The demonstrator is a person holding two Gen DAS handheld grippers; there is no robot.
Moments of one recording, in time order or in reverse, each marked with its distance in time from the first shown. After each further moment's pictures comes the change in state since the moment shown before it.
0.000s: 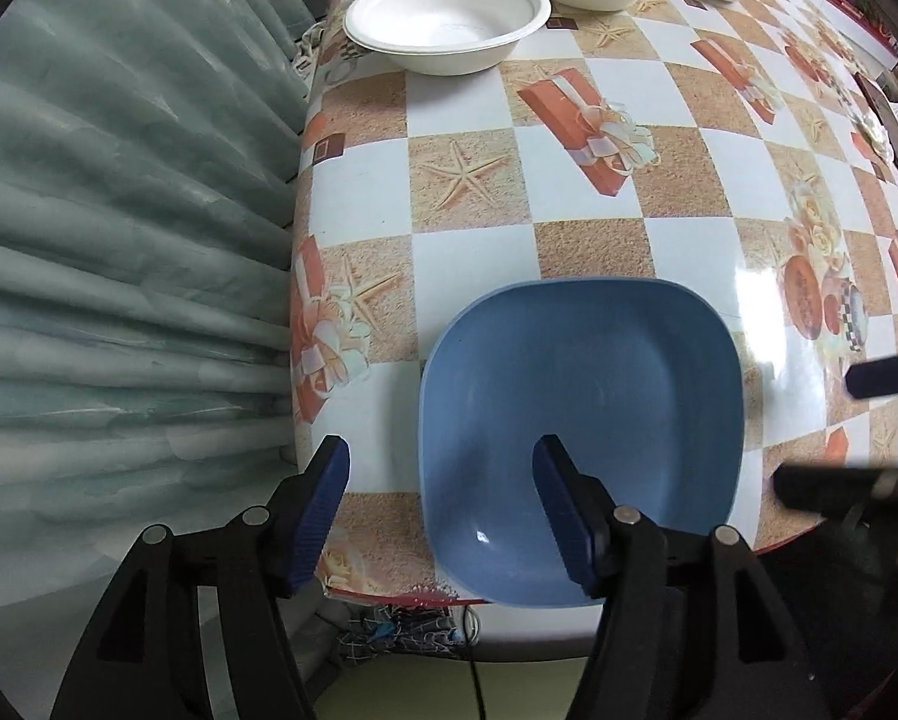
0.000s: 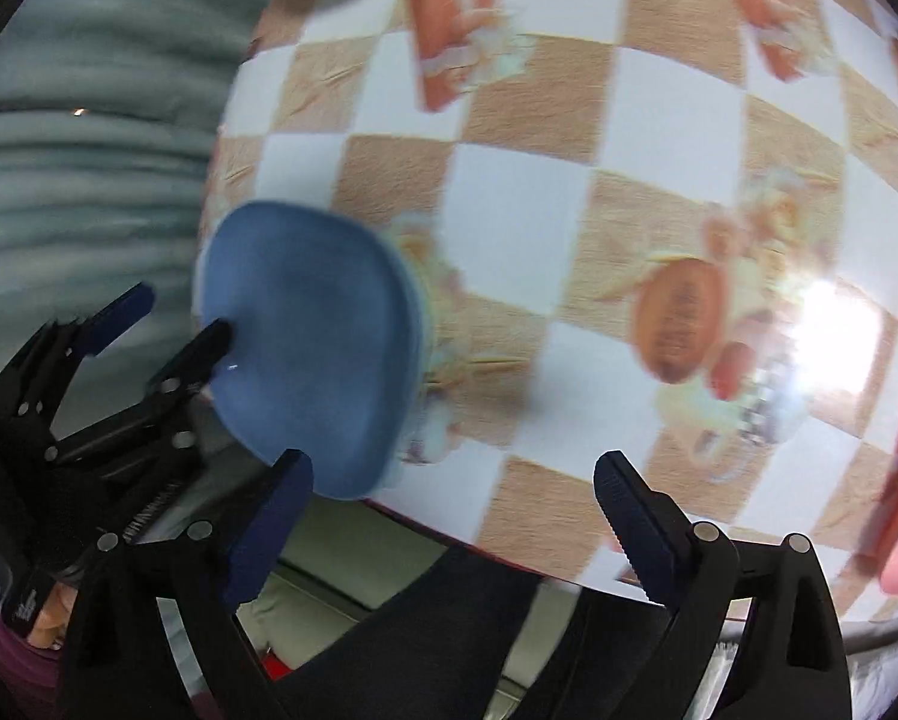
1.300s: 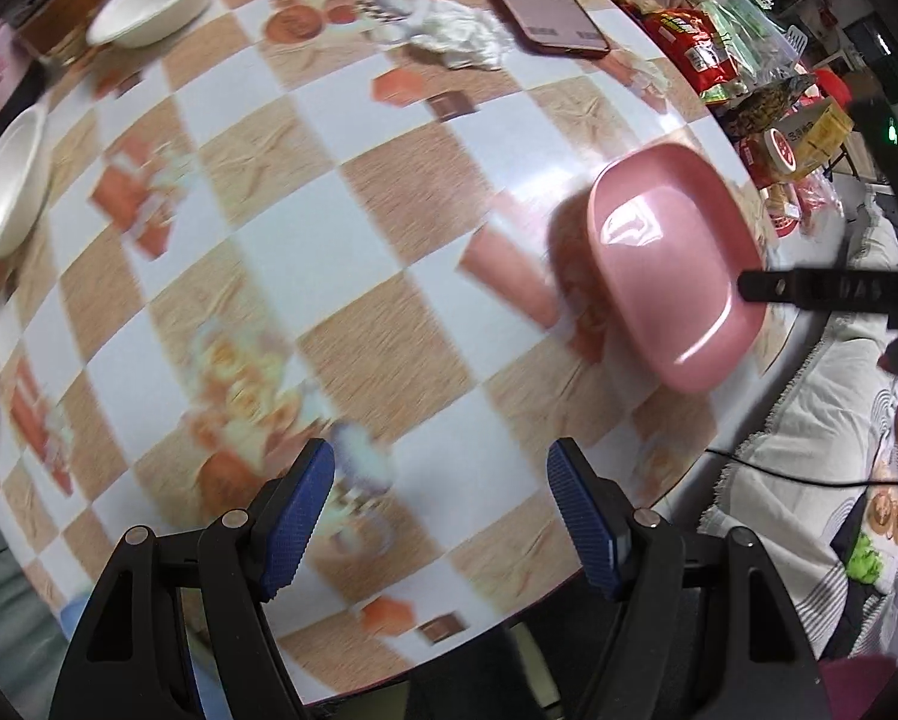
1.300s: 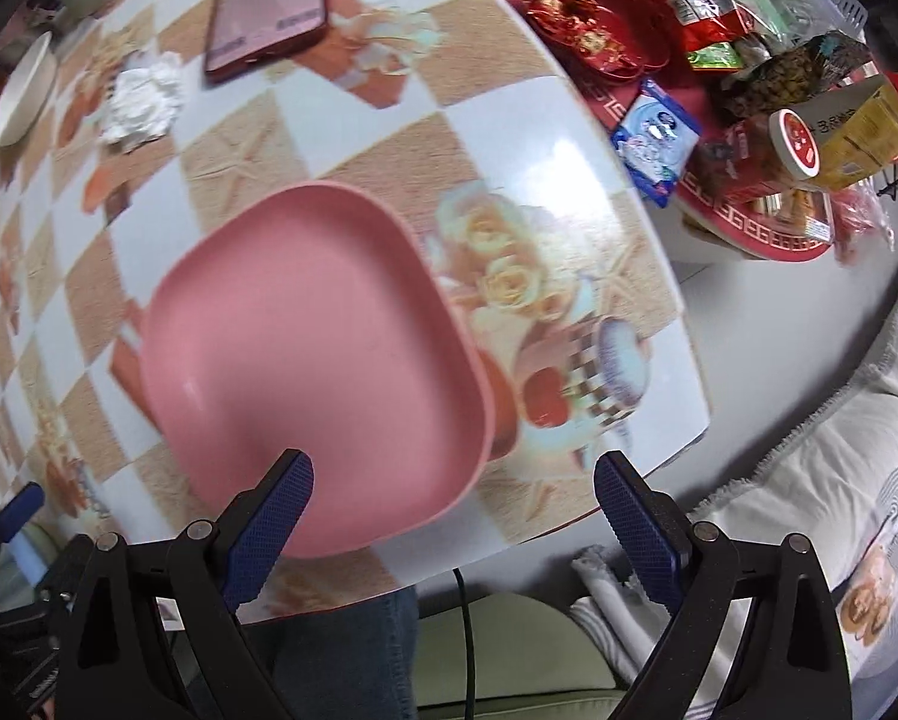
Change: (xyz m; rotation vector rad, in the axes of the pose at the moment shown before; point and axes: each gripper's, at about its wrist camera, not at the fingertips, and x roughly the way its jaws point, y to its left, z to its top) left arm -0.035 -0.284 0.110 0.484 0.049 -0.415; right arm -0.123 -0.382 -0.152 0.784 -0.165 -0.271
